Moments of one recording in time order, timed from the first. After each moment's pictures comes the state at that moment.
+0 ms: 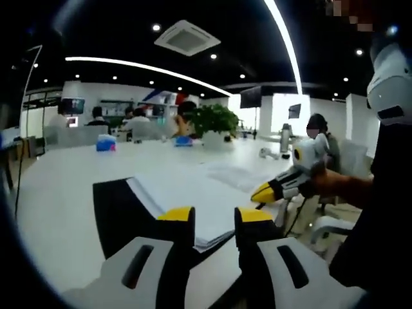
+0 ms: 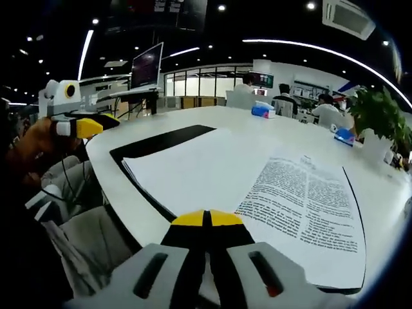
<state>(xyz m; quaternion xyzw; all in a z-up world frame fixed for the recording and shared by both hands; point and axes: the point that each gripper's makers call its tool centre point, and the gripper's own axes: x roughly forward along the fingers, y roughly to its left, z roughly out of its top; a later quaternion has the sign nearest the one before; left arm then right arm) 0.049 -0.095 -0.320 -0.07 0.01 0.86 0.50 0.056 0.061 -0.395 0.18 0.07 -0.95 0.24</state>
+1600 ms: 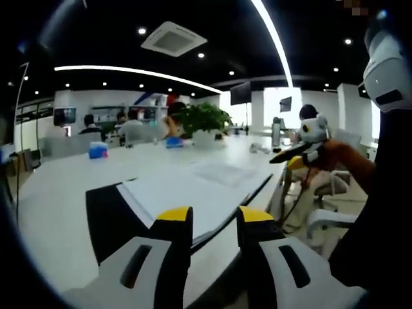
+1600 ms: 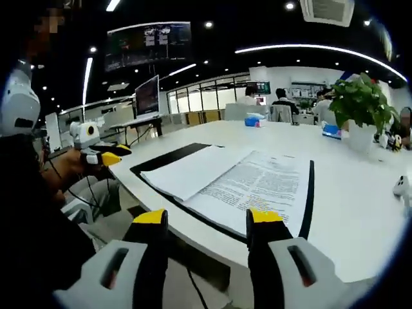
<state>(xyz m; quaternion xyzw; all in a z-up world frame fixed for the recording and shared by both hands) 0.072 -0.082 -0.322 -0.06 0.04 0.85 0.52 0.138 0.149 -0.339 0.16 -0.02 -0.94 0.29</state>
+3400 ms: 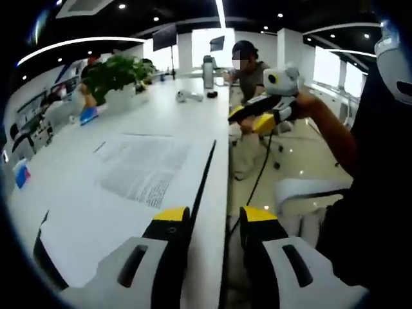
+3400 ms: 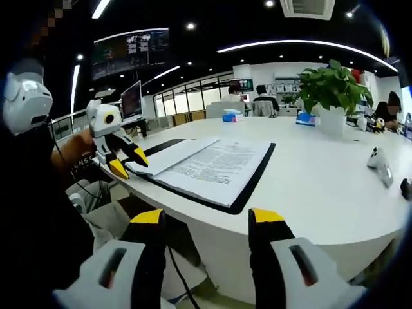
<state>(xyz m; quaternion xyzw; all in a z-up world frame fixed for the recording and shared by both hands) 0.108 0.093 -0.367 -0.19 0.22 0.66 0.69 0.169 0.246 -0.363 0.16 -0.03 -0.96 0.22</state>
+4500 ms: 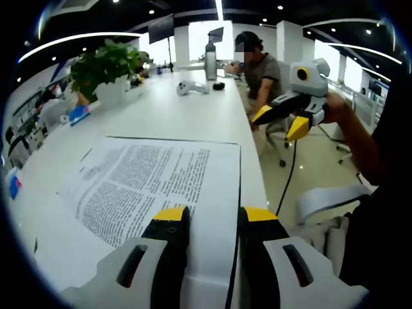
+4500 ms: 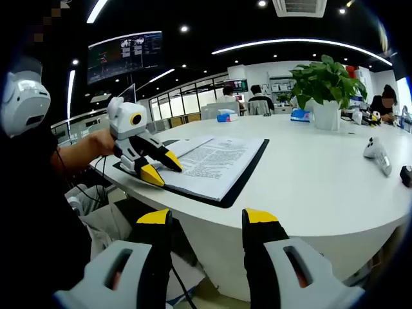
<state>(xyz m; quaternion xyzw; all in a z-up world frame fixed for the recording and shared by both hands) 0.069 0.156 -0.395 -0.21 0.22 0.66 0.69 0.166 0.261 -0.377 0.16 -0.05 -0.97 0.20</state>
